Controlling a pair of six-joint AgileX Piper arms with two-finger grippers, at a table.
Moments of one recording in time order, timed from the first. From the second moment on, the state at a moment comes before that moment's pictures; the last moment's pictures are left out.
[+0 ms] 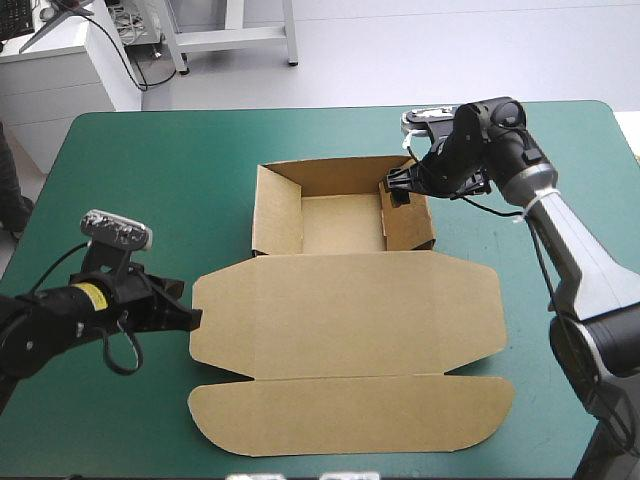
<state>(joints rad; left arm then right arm) -0.34 0.91 -1.05 -0.13 1.03 0.04 0.29 1.84 -1.85 0.09 1.22 0.08</state>
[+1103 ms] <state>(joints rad) -0.34 0.64 -0.81 -0.13 0.96 0.06 0.29 2.05 -1.88 0.08 1.23 0.08</state>
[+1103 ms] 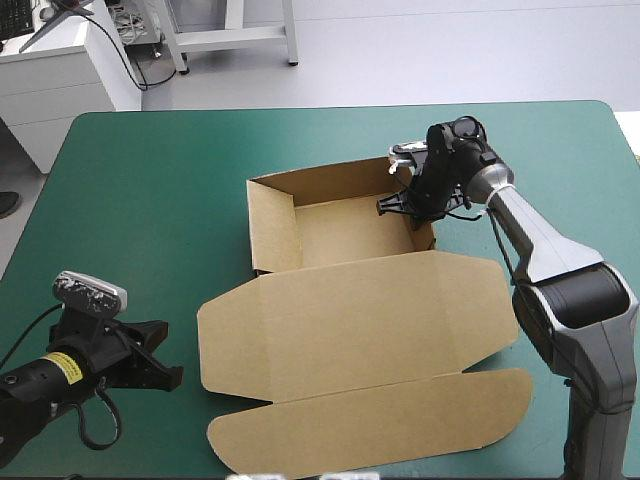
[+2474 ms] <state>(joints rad) -0.34 0.64 -0.81 -0.13 0.94 0.06 -0.68 1.98 -1.88 0.10 1.24 -0.05</state>
